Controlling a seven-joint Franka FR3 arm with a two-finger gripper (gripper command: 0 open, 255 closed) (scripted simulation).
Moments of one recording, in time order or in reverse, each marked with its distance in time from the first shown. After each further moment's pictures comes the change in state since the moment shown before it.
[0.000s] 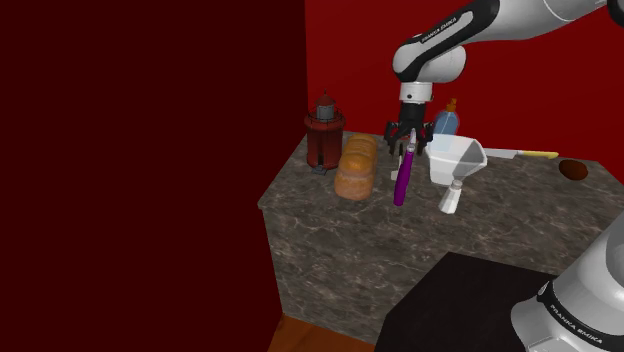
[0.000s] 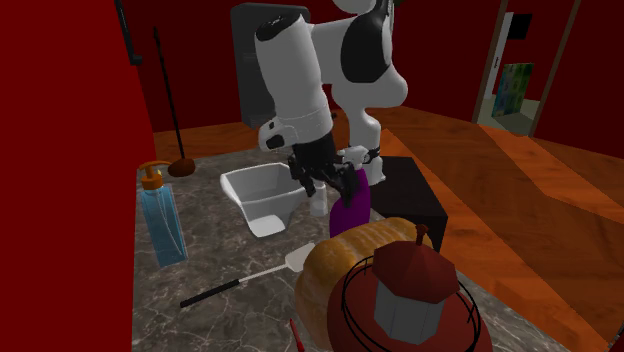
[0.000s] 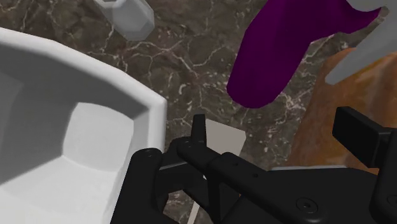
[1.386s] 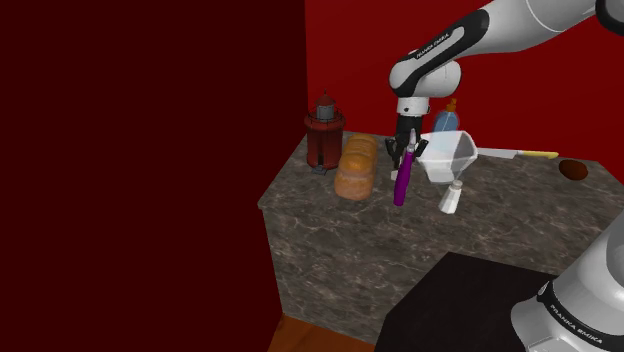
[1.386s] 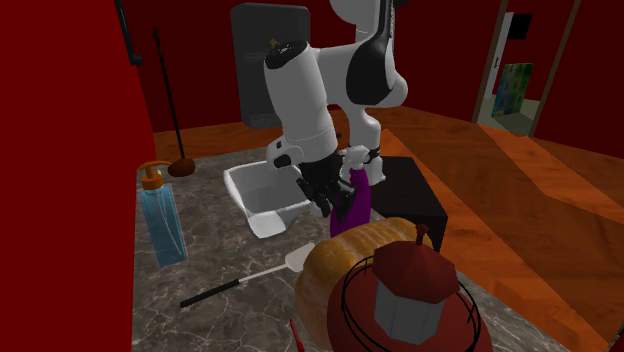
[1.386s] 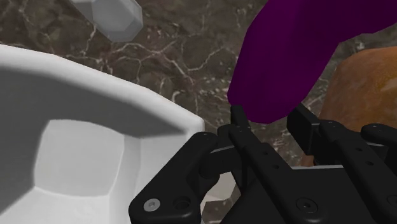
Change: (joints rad) arm 0.007 0.029 0.011 -0.062 0.024 0.094 -0.007
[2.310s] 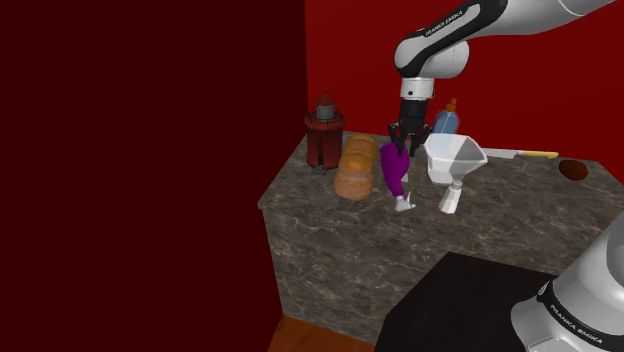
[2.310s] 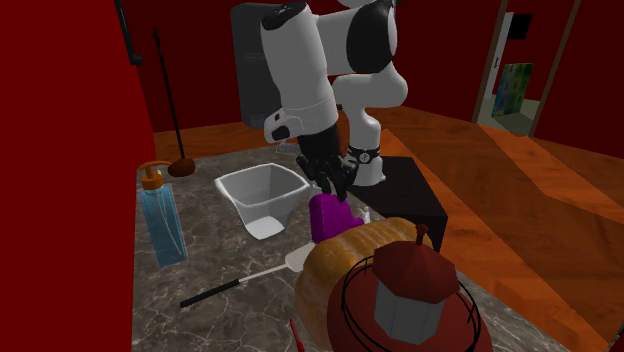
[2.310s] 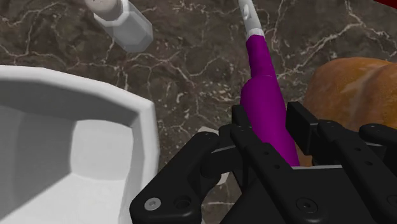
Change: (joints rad) arm 0.001 -0.070 -0.007 0.046 -0.028 -0.117 0.032
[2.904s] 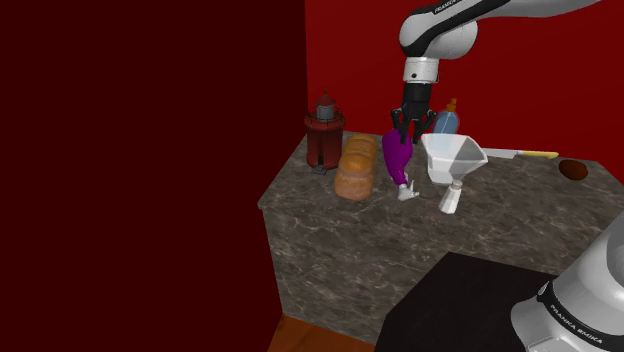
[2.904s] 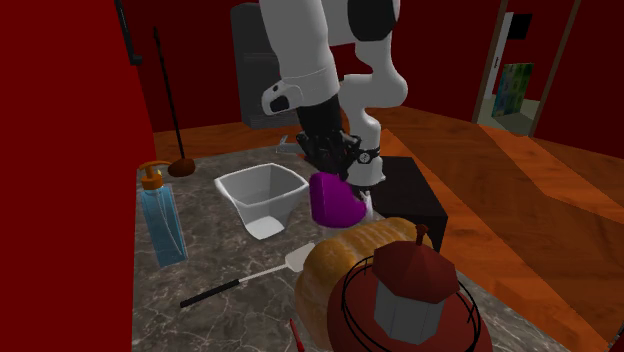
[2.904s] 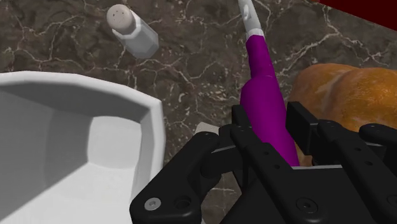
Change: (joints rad) arm 0.001 -0.051 -0.003 0.061 -0.019 -0.109 0.027
